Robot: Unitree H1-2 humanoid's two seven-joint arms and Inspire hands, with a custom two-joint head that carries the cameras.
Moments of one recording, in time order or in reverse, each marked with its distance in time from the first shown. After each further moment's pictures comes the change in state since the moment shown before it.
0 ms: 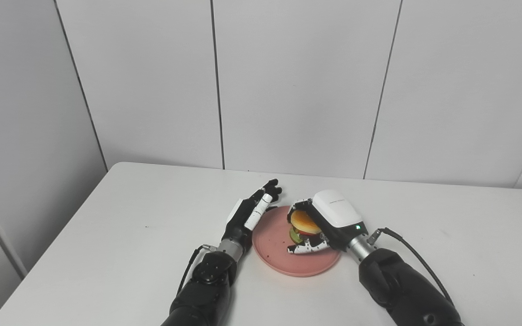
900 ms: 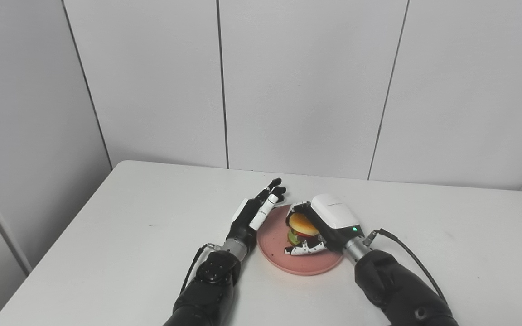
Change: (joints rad) left arm 0.009 0.002 -0.006 -0.022 0.018 0.001 0.002; right arm -0.055 0.034 0.028 0.147 0.046 -0.035 -0.015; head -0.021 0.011
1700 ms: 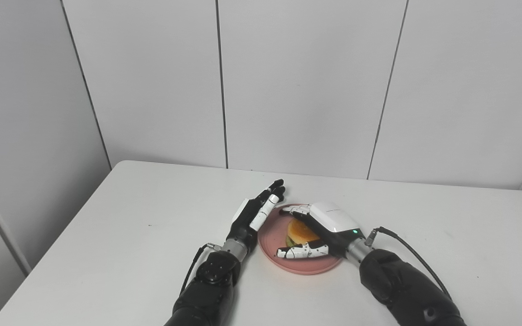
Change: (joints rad) left arm 0.007 0.000 0.000 -0.014 0.004 0.009 -0.002; right arm 0.013 -0.028 0.005 -0.052 0.053 0.015 0.183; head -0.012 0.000
